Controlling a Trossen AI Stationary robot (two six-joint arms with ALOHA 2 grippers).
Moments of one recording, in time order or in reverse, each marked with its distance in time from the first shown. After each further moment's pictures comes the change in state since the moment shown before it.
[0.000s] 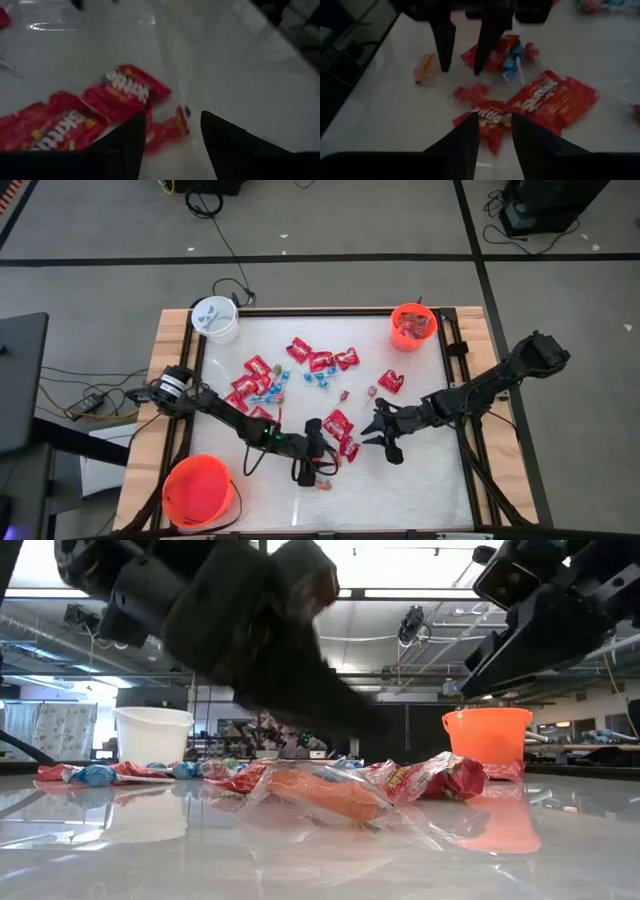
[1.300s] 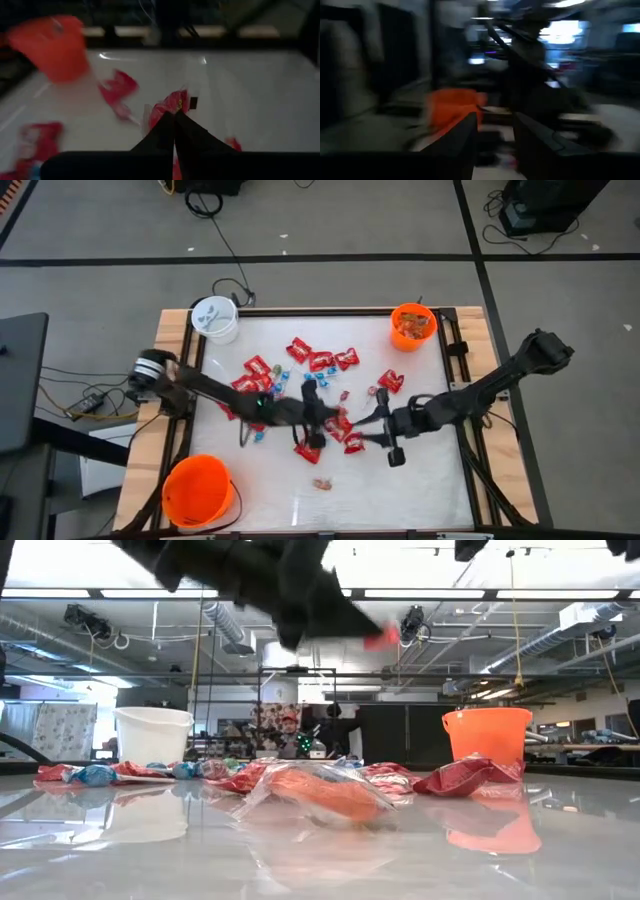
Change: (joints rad) left arm 0.169 -0.264 -0.001 -0.075 -0.163 0.078; right arm 0.073 -0.067 0.086 0.510 0.234 -0.347
